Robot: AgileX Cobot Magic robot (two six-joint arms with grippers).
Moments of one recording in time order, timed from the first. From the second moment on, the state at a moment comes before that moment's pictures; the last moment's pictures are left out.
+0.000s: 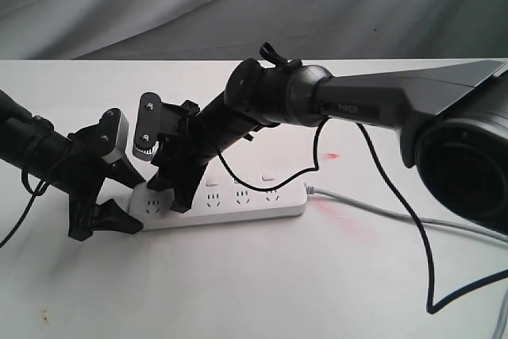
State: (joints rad) left arm 0.10 2.03 -1.05 -0.90 0.83 2.09; right arm 0.53 2.37 -1.78 0.81 0.64 -1.58
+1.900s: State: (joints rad) left arm 0.10 2.03 -1.05 -0.90 0.83 2.09; right arm 0.49 2.33 -1.70 0.77 0.64 -1.53
